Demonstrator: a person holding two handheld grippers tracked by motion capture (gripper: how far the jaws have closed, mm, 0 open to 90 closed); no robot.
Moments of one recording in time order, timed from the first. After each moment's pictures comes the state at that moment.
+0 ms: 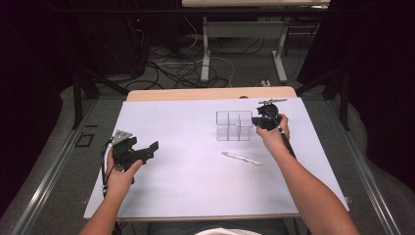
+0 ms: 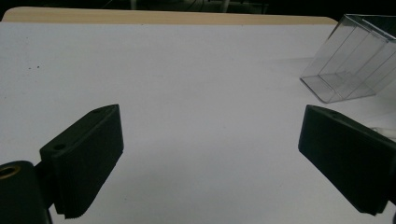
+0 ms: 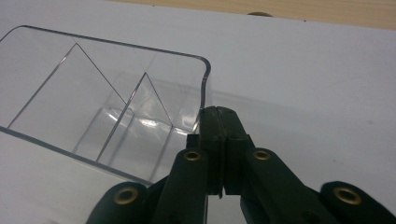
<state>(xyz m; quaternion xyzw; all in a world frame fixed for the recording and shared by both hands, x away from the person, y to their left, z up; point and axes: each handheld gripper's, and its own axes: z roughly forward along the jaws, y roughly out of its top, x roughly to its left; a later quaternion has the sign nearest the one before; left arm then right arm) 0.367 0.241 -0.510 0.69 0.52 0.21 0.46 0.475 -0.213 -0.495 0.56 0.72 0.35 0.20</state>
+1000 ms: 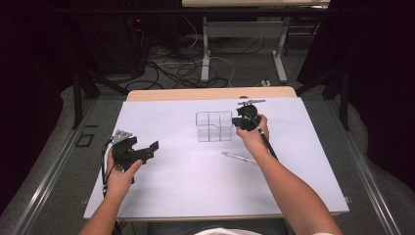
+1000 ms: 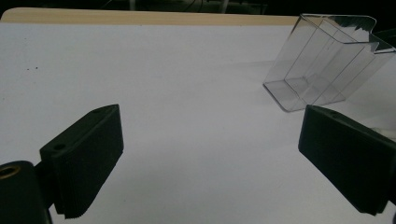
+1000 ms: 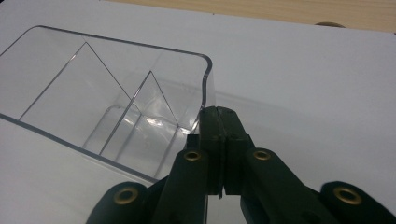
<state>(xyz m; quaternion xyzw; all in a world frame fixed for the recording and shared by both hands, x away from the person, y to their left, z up) 0.367 0.241 -0.510 0.69 0.52 0.20 0.46 0.478 -0.153 -0.500 0.53 0.73 0.38 0.18</state>
